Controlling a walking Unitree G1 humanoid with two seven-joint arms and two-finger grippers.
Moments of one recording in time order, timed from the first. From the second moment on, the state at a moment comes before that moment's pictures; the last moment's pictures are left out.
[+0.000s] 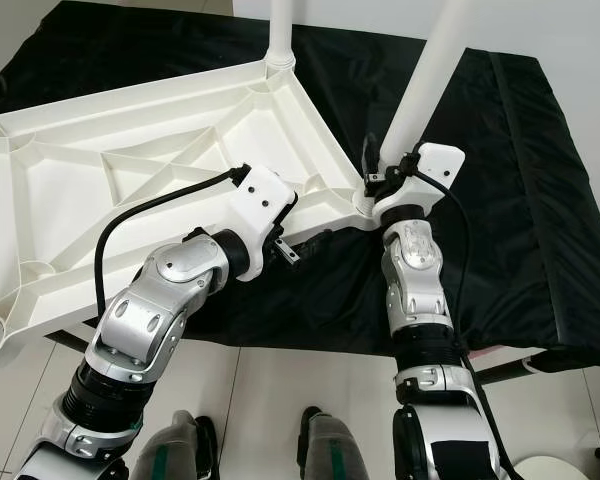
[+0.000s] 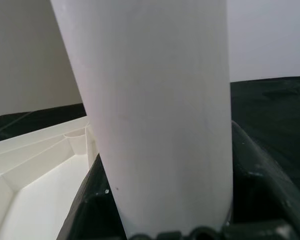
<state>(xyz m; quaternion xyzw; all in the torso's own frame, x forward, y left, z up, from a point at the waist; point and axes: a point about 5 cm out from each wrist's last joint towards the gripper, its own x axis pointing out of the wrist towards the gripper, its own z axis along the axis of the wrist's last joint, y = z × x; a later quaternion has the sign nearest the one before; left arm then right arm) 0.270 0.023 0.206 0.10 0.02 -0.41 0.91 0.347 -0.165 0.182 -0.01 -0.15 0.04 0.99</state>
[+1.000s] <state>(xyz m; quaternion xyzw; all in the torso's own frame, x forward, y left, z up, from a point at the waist) 0.270 0.026 0.204 0.10 0.03 -0.40 0.91 0.338 -0.170 0.181 0.02 -0.16 0.03 0.99</state>
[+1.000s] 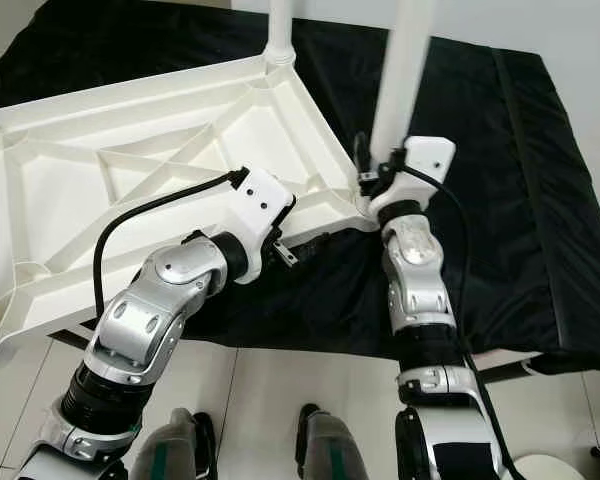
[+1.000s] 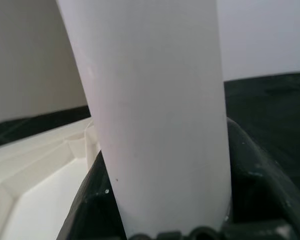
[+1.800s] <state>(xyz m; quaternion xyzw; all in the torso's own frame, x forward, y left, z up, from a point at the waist) 0.270 0.027 0.203 0.10 0.03 -0.40 0.91 0.327 -0.156 0.177 0.03 -0.18 0.01 0.98</state>
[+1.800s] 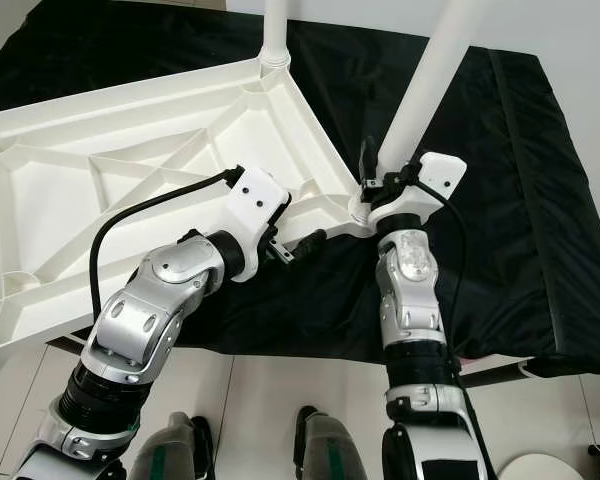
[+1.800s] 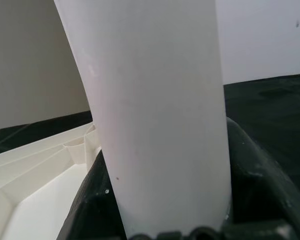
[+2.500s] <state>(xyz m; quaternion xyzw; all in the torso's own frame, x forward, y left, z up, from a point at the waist) 0.270 0.026 0.204 0.10 0.03 -0.40 0.91 0.303 -0.138 0.171 0.02 -0.20 -0.12 0.97</state>
